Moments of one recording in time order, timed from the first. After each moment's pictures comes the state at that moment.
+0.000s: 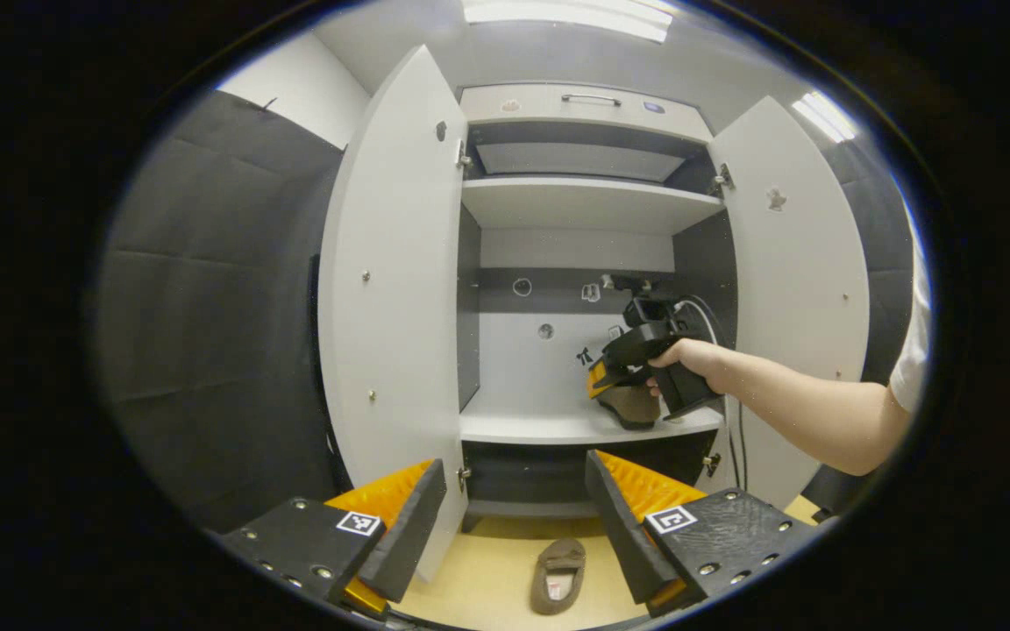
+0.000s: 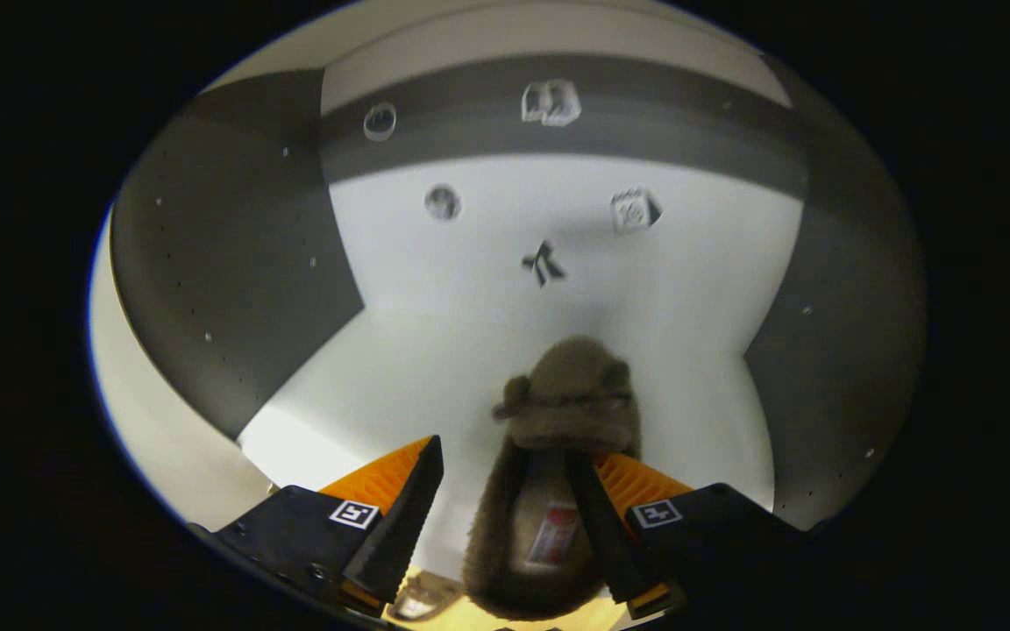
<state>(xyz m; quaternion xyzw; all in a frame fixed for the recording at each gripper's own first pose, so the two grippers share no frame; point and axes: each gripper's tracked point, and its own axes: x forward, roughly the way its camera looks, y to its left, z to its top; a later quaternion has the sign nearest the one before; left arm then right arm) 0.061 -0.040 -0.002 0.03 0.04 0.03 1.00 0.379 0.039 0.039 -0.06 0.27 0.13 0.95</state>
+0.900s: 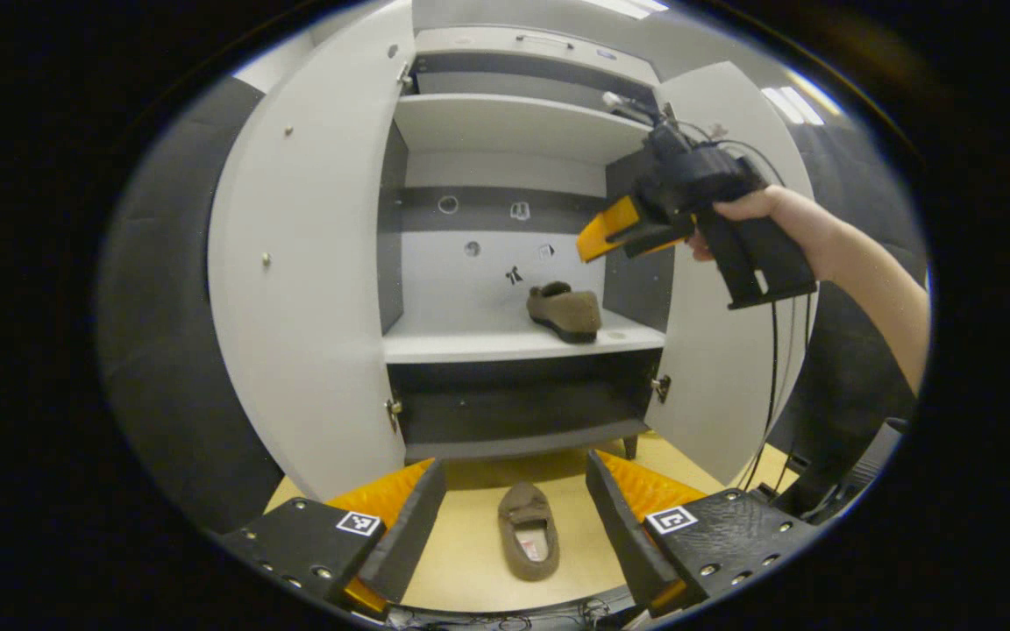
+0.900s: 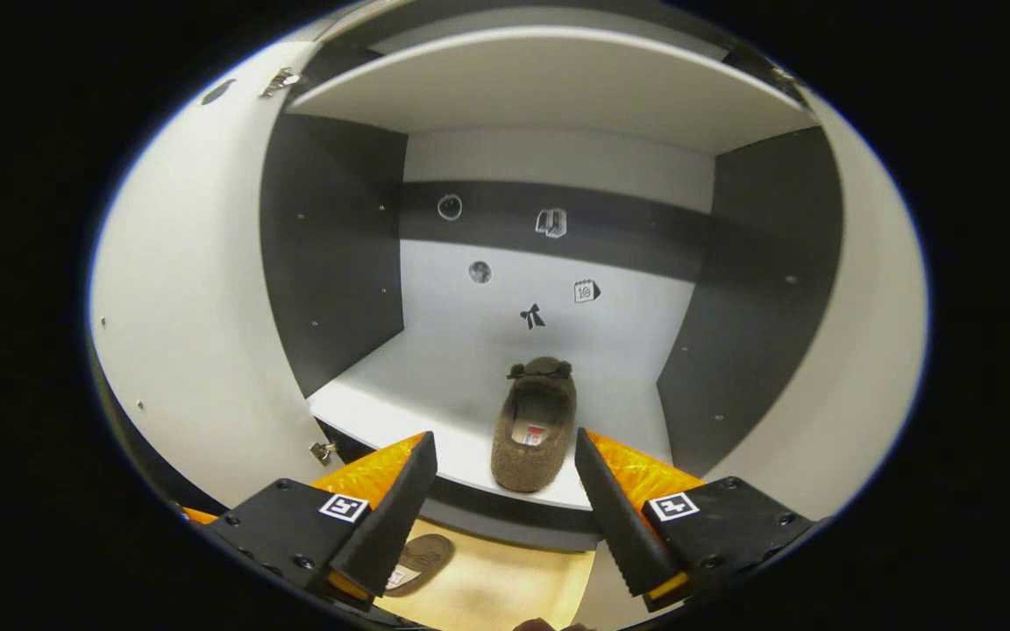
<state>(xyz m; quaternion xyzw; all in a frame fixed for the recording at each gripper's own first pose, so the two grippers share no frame) 0.059 -0.069 -0.140 0.03 0.17 -0.12 0.98 0.183 0.011 0.112 -0.09 0.09 0.07 0.99</state>
